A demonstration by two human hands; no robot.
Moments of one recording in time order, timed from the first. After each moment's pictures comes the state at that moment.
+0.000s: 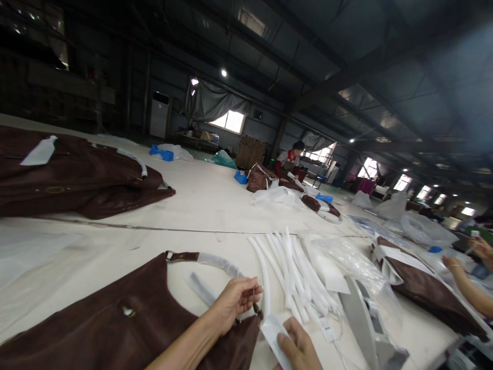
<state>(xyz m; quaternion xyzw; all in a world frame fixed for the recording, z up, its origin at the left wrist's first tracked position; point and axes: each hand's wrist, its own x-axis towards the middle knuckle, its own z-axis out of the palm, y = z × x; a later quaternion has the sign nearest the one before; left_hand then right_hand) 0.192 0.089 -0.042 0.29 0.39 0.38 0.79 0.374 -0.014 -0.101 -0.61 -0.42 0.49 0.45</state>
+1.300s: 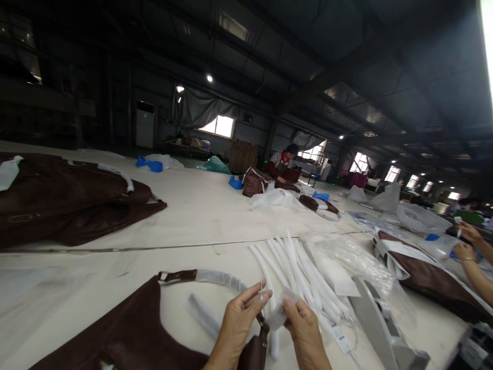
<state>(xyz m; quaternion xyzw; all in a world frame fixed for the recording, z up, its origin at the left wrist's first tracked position) 0.190 0.086 -0.045 0.44 0.33 0.48 0.69 0.338 0.037 -0.051 -0.49 -0.41 0.45 0.63</state>
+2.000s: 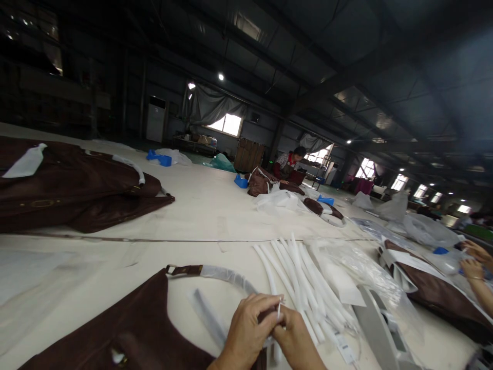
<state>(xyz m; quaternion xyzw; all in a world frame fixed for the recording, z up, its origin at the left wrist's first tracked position) 0.186 0.078 -0.041 0.68 0.34 0.46 0.46 0.321 0.044 -0.036 -0.50 -0.63 0.37 0.45</state>
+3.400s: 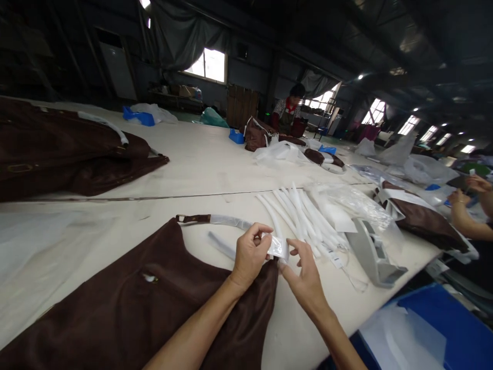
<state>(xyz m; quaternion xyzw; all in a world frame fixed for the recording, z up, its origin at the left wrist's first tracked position) 0.187 0.065 -0.028 0.54 0.36 0.53 0.54 0.319 -0.012 -0.041 -0.65 -0.57 0.14 0.49</state>
